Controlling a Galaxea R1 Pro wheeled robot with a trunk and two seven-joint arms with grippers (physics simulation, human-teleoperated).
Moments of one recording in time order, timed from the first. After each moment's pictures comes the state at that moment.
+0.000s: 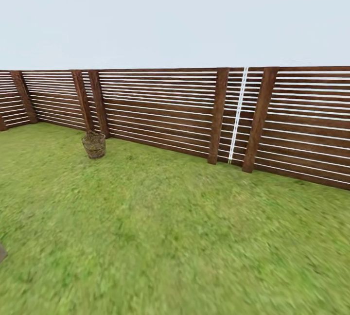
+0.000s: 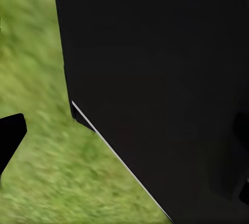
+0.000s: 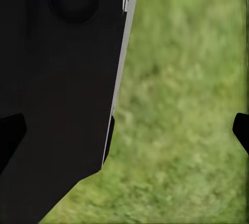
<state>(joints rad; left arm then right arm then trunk) 0.11 0.00 0.00 -0.04 0.00 0.01 -0.01 0.01 -0.07 0.03 -0.02 0.16 0.00 -0.02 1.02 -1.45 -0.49</state>
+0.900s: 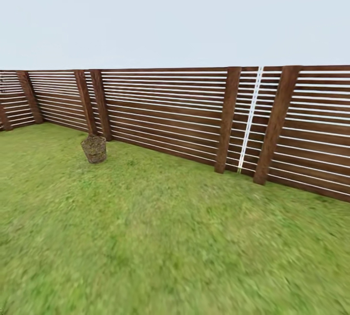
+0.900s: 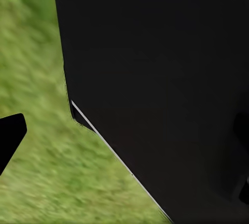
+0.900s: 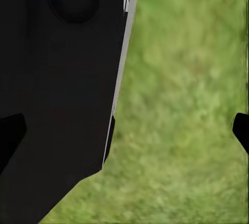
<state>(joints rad) 0.11 0.00 0.00 -0.04 0.00 0.01 -0.01 0.01 -0.06 0.03 -0.02 0.16 0.00 -0.02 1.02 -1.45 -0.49</state>
